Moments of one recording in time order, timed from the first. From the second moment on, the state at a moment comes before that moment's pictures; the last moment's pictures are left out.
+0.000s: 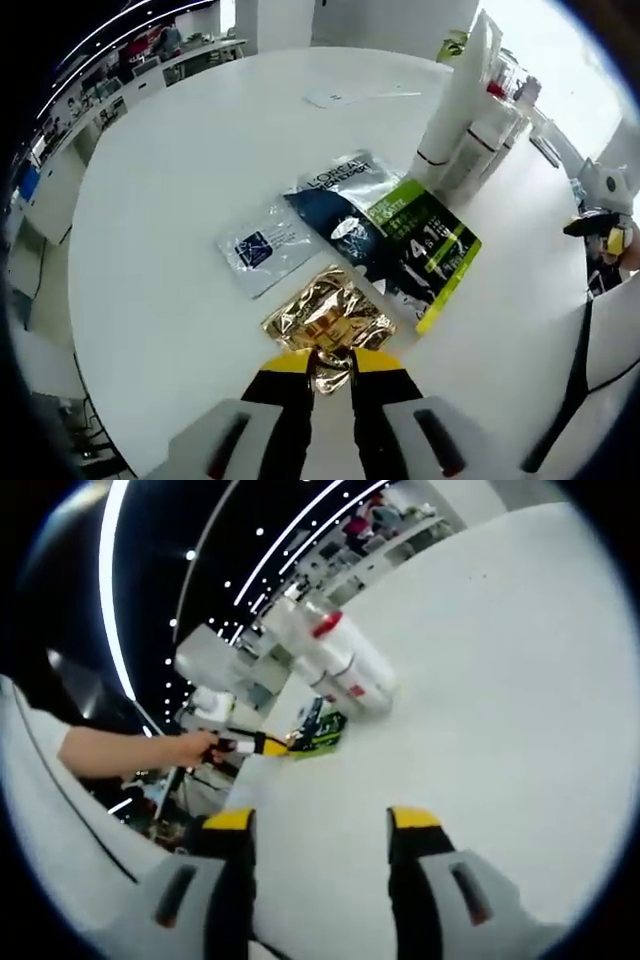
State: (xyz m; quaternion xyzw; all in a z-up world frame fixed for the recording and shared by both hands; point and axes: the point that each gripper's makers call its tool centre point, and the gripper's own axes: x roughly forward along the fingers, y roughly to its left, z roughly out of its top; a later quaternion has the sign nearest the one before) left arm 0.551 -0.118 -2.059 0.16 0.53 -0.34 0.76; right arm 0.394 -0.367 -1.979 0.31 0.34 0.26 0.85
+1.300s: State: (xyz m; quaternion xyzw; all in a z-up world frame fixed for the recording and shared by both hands) left arm 0.500 -0.164 -1.982 0.06 0.42 -0.34 0.84; right arm 0.394 -0.361 -1.959 0.29 0.31 0.28 0.86
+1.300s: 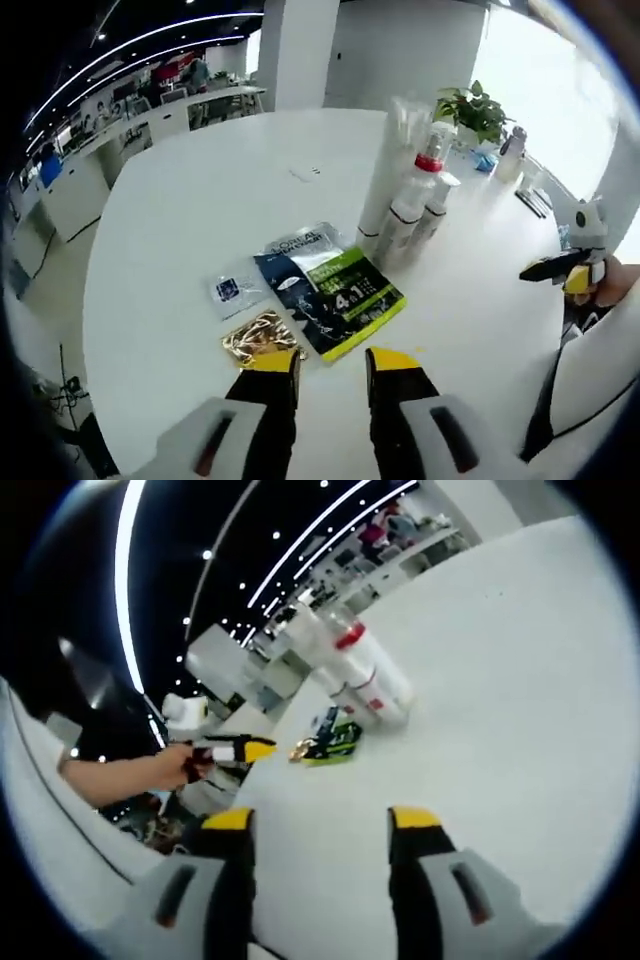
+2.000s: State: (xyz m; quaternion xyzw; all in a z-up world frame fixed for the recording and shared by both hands) left arm 0.419 -0.170 -1.907 -0.05 0.31 -0.33 0.89; right arm 0.399 -0.375 -1.900 0.17 0.25 0.30 0.91
